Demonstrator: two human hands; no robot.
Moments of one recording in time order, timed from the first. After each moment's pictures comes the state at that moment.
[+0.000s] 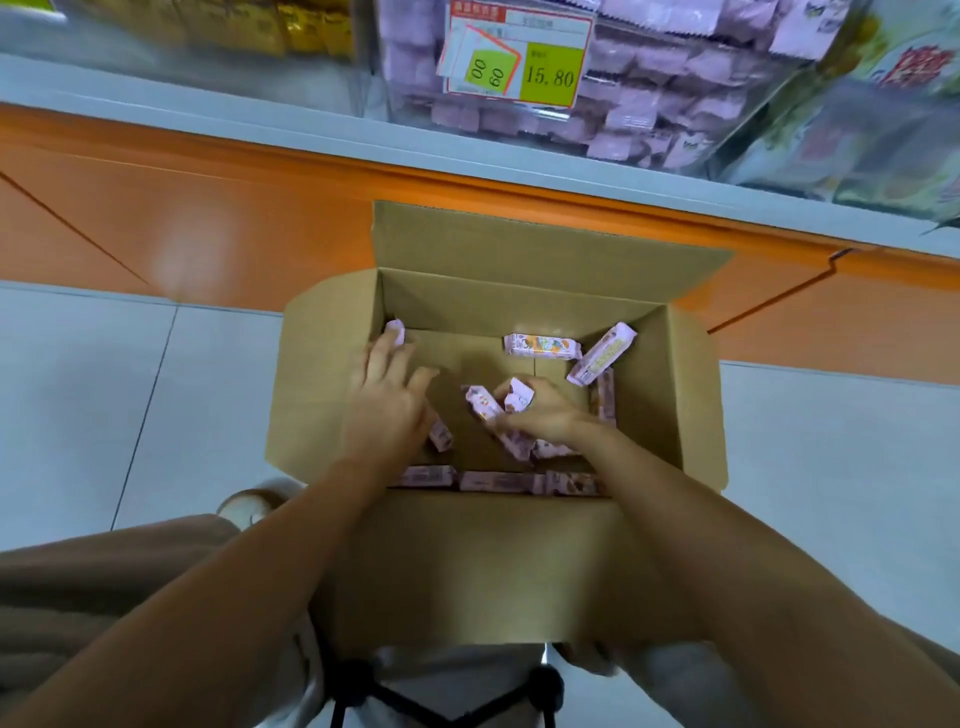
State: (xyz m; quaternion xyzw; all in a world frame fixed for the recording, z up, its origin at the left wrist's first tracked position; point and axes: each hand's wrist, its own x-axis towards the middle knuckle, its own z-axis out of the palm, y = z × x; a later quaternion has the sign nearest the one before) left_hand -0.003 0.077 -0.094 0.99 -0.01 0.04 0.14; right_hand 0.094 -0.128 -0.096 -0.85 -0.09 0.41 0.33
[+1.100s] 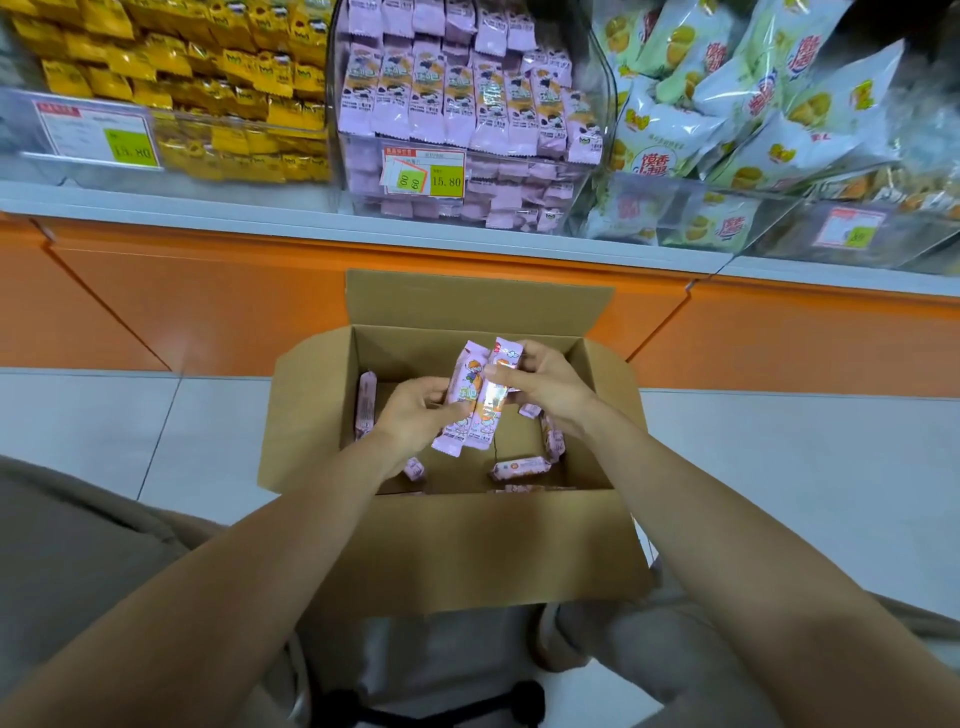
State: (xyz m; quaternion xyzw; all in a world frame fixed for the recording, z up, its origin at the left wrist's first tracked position) left_hand -0.007 0.016 0.011 0.70 0.15 -0.12 0.69; right_hand 0.070 -0.153 0.039 -0.75 -0.03 0.28 0.59
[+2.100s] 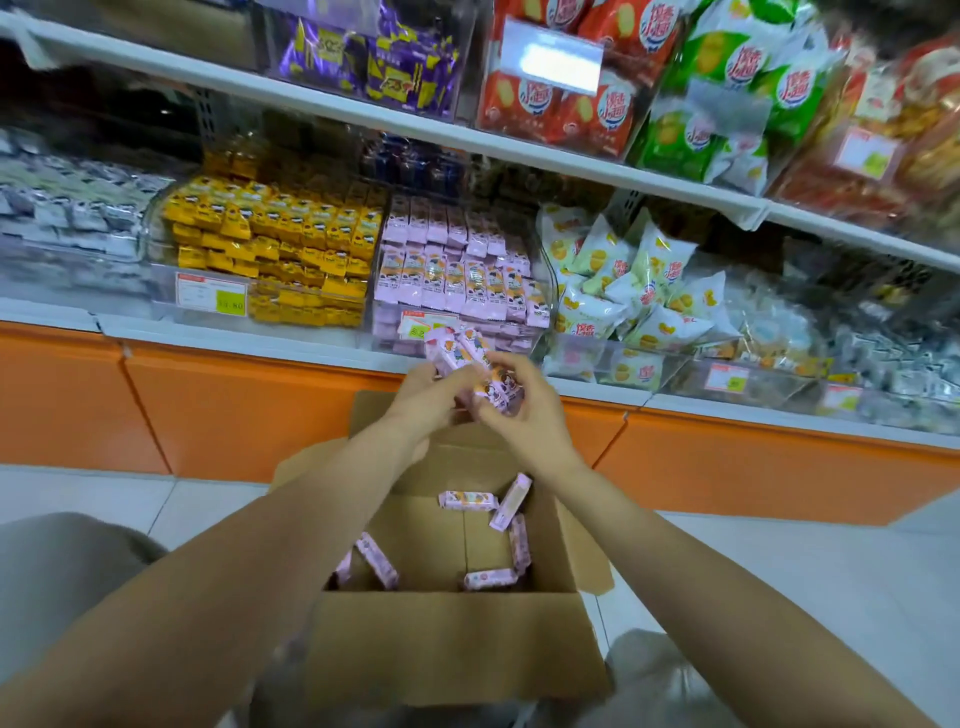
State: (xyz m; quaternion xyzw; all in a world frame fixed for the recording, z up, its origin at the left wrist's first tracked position) left_hand 0.016 0.012 0.174 0.58 0.13 0.00 0.80; right_hand 0.035 -0.124 0.172 -0.83 -0.25 -0.07 0.49
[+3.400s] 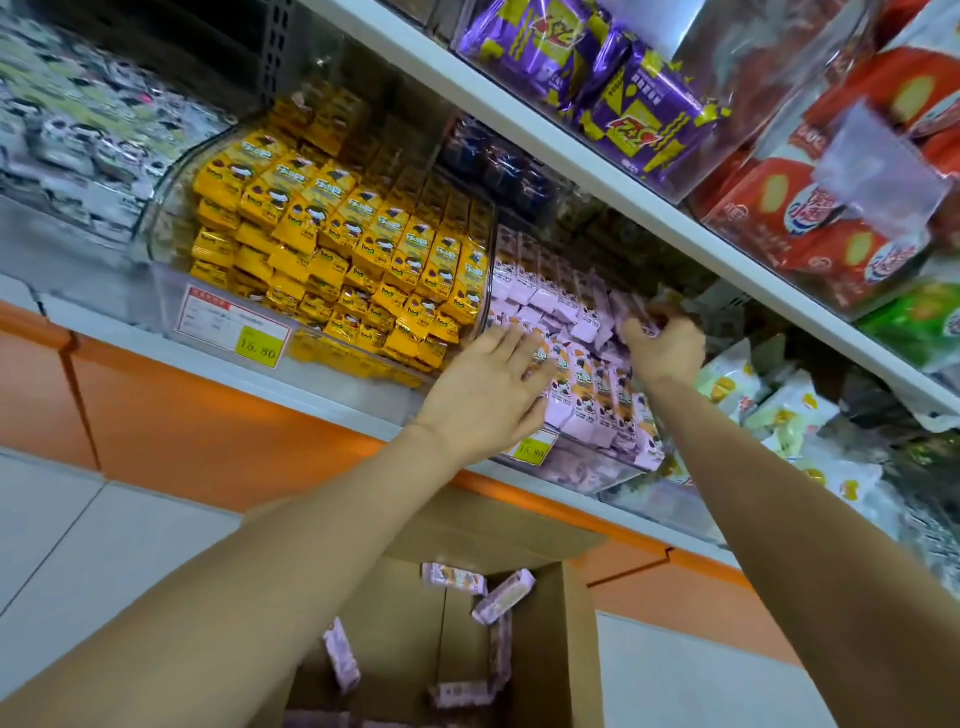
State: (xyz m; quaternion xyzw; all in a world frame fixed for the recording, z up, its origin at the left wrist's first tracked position) left_hand 0.164 0.116 0.156 0.94 -0.12 0.33 0.02; right_hand 0.293 -0.051 0.247 -0.96 -0.04 -0.23 0.18
